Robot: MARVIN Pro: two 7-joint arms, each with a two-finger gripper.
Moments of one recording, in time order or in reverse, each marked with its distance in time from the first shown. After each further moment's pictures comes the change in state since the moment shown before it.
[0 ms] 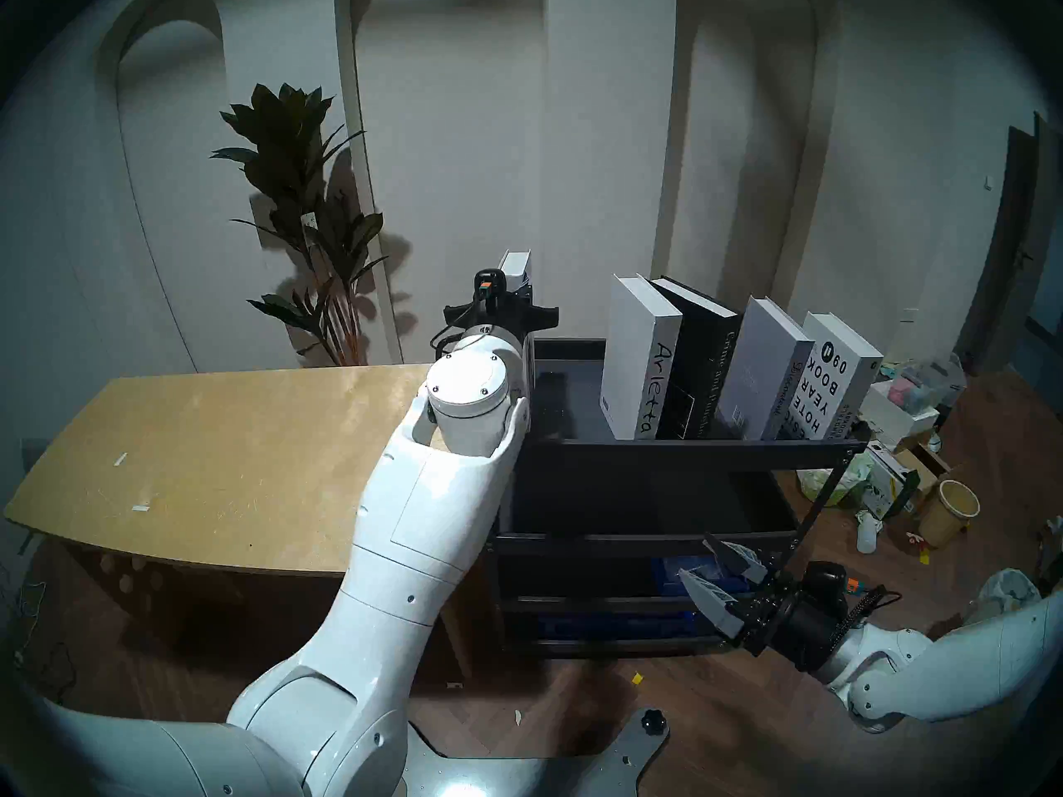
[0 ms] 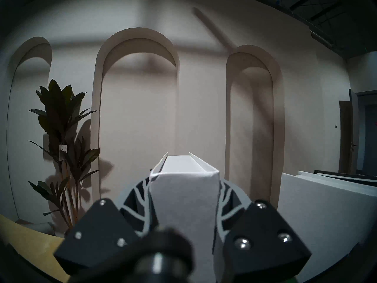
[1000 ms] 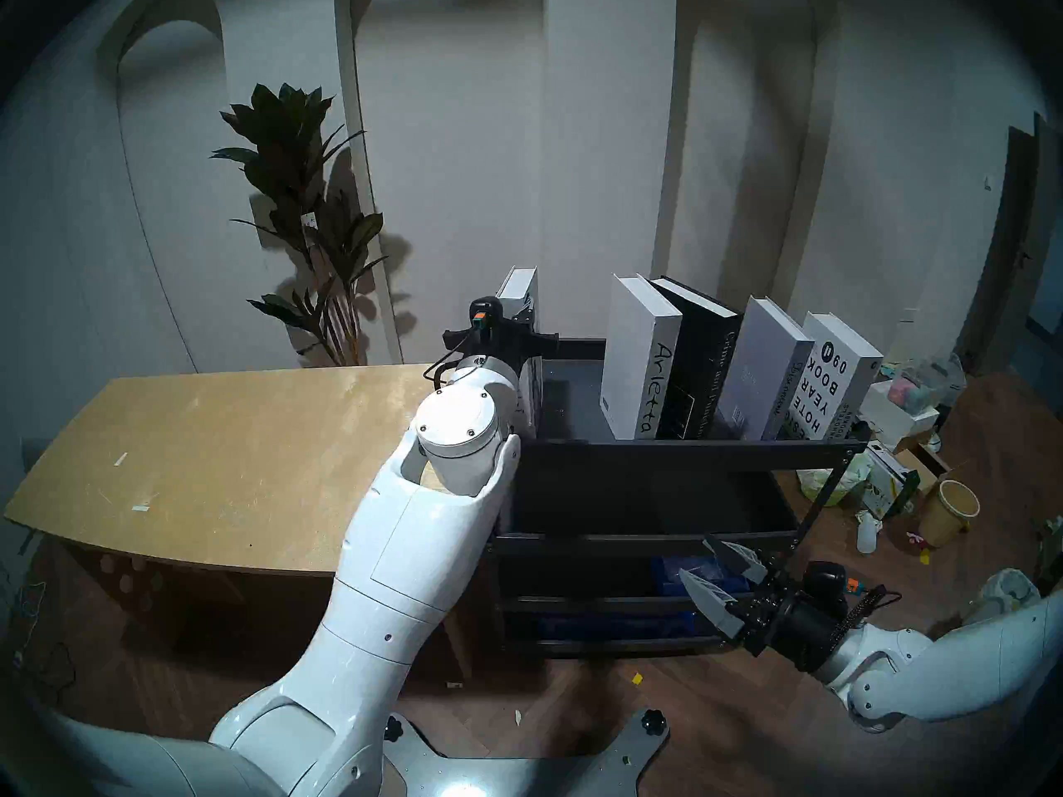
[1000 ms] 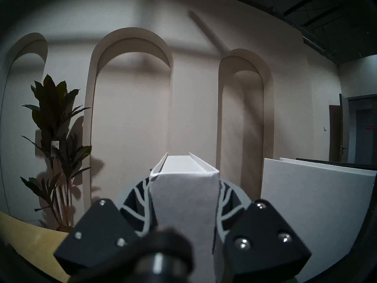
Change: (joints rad) left arm 0.075 0.068 0.049 -0.063 -0.075 -0.047 -0.009; right arm 0.003 0.000 -0.004 0.000 0.000 0.000 -0.001
